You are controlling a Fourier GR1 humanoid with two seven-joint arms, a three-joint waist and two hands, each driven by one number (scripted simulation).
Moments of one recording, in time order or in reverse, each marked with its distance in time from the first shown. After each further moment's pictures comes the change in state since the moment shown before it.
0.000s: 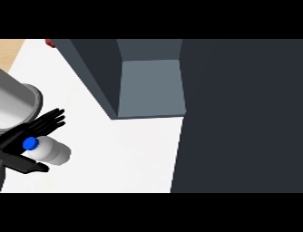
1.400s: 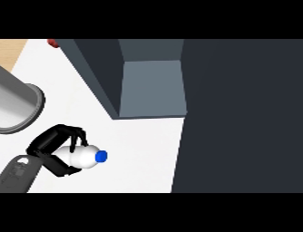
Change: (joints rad) left arm -0.075 -0.056 -0.312 0.156 -0.110 0.308 -0.457; right arm 0.000 -0.038 -0.012 0.003 -0.012 -0.024 -0.004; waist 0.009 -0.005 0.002
